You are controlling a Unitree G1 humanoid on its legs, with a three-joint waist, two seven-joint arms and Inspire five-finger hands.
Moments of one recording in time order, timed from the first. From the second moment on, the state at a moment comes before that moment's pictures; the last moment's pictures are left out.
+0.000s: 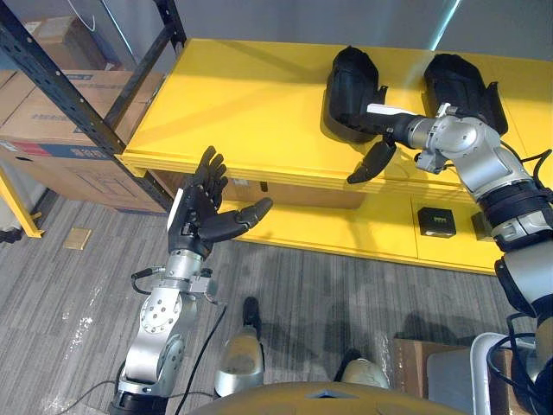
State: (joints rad) left arm 0.20 0.24 -0.08 -0.32 -0.39 -0.08 0.01; right arm -1.02 -0.76 0.52 0.68 -0.12 -0.03 0.61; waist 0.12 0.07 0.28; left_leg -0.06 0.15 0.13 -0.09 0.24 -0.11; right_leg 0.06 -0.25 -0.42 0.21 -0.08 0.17
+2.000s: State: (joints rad) left arm 0.17 0.27 -0.09 -0.28 -0.40 -0.13 0.03; right arm -1.07 -0.82 0.45 0.59 -0.23 -0.19 0.24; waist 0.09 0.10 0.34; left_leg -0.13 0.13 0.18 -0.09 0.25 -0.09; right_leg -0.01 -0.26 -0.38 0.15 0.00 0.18
